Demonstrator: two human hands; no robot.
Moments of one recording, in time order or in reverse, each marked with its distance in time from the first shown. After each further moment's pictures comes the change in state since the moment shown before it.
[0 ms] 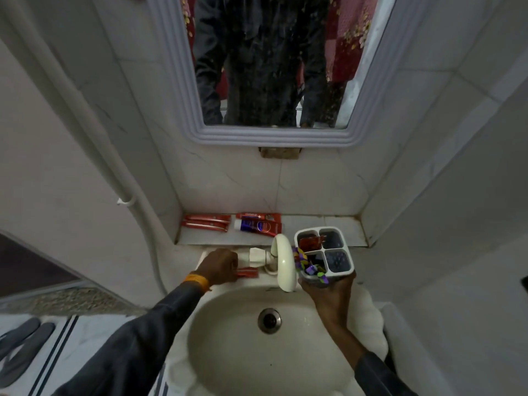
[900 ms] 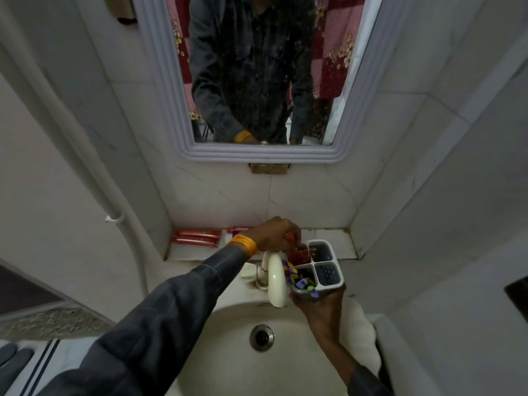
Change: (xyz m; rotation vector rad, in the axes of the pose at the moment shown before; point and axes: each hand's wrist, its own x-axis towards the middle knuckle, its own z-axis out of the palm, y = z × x) left_hand 0.045 0.139 -0.112 -0.191 -0.034 0.457; right_hand 0.003 -0.001 0.000 0.060 -0.017 0.053
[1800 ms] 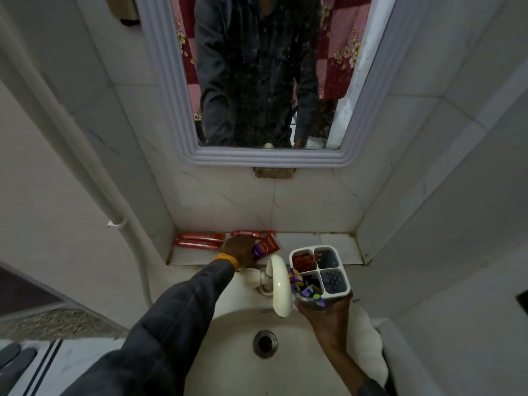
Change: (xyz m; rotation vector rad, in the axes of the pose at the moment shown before) left_hand -0.007 -0.112 0.050 0.220 0.051 -0.415; right_hand 0.002 0.008 -0.001 0.009 -0.019 -0.042
